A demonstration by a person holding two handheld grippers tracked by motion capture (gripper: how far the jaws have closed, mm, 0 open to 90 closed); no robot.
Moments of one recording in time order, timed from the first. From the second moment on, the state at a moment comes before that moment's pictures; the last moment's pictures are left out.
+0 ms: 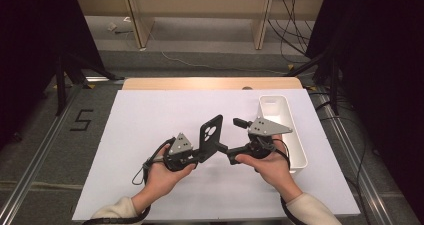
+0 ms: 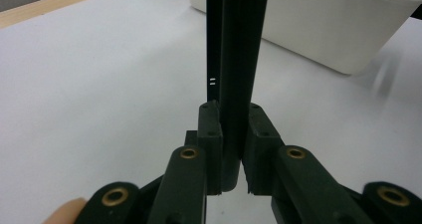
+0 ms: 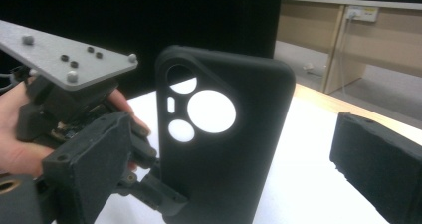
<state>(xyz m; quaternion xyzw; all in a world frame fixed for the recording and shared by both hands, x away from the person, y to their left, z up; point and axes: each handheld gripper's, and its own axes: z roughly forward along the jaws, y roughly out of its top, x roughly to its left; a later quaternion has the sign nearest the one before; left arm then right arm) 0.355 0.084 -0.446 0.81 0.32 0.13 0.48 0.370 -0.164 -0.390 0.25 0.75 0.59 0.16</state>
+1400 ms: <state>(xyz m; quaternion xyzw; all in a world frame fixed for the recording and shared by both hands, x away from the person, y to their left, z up) 0.353 0.078 -0.446 0.81 0.32 0.13 0.48 0.377 -0.131 -0.396 0.29 0.72 0.60 0.19</state>
